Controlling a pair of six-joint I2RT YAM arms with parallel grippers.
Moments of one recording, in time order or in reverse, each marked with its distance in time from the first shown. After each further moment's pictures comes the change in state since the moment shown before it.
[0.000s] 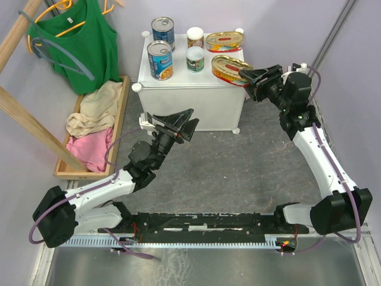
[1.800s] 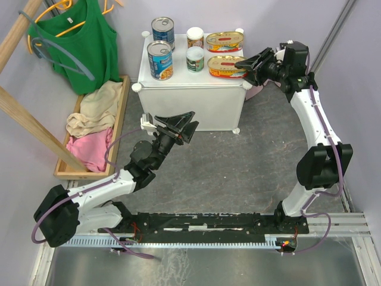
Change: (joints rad) left arm 0.031 0.015 -0.030 -0.013 0.042 0.010; right arm -0.130 0.443 0.497 -0.313 -0.356 -0.226
